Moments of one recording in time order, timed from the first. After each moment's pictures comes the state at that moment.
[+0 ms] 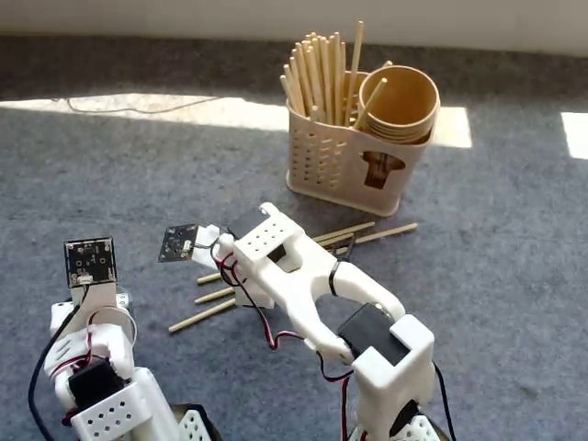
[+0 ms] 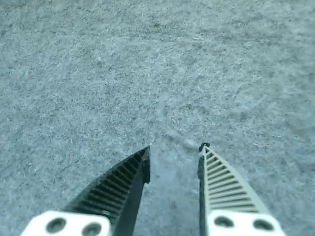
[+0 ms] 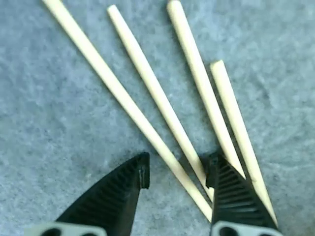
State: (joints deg) left arm -37.1 -104.3 95.4 62.7 -17.4; right arm -47.5 16.2 13.5 66.7 44.9
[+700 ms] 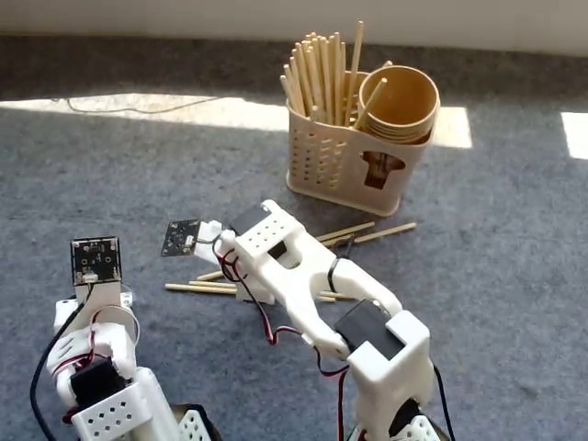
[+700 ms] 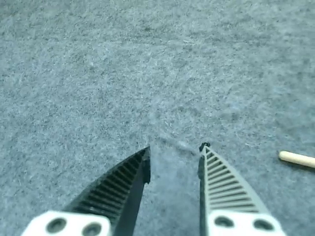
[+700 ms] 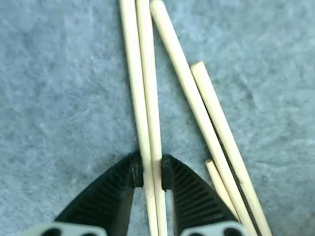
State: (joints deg) left arm -35.1 -104.3 95.4 62.7 -17.4; right arm -46.9 20.7 12.8 65.7 45.0
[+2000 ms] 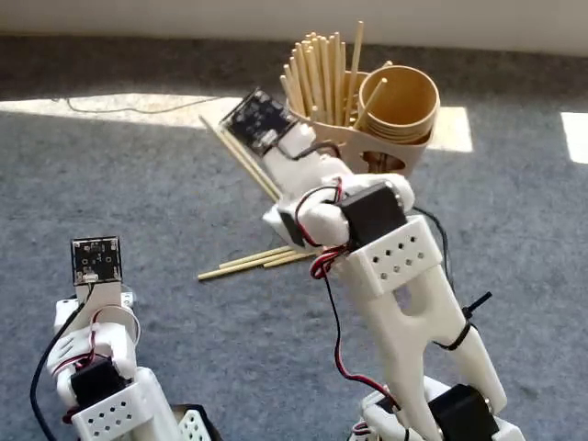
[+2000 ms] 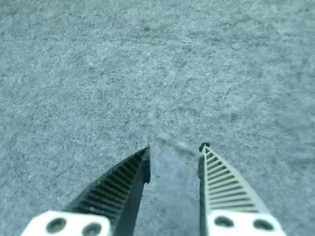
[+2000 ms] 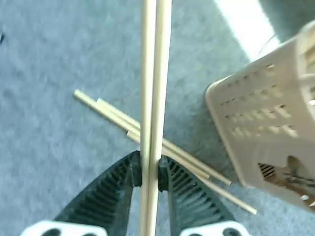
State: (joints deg) left arm -35.0 -104.3 95.4 62.7 -17.4; right arm -34.2 -21.5 -1.4 82.2 20.6
